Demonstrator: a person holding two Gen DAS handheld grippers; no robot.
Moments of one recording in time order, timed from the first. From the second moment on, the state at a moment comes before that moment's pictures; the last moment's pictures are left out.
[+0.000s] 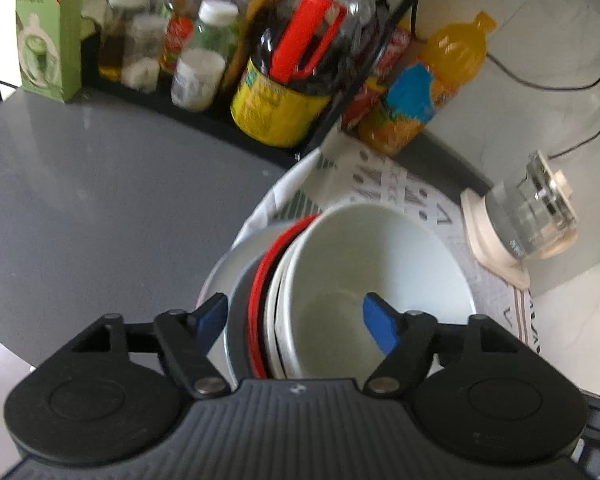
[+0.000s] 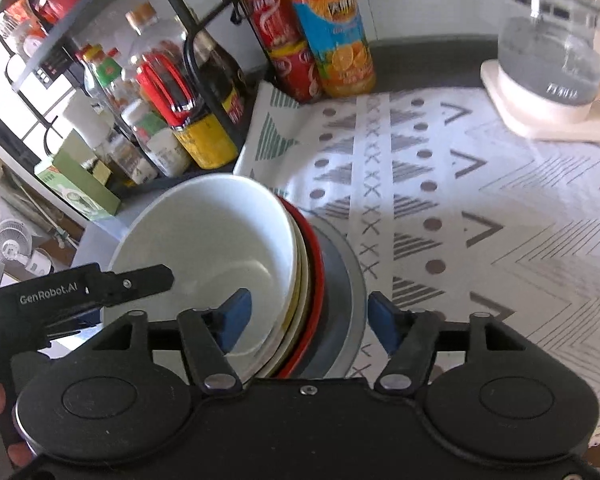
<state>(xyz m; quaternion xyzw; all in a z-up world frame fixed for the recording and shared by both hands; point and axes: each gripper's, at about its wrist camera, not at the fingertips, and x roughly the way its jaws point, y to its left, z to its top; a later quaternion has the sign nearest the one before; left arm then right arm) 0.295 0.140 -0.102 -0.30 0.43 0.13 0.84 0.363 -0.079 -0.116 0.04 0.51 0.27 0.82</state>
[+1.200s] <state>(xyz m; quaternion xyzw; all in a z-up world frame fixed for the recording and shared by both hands) 0.194 0.075 0.024 -0.20 0.38 0.06 0.90 0.239 -0.175 0.002 0.08 0.39 0.19 0.90</state>
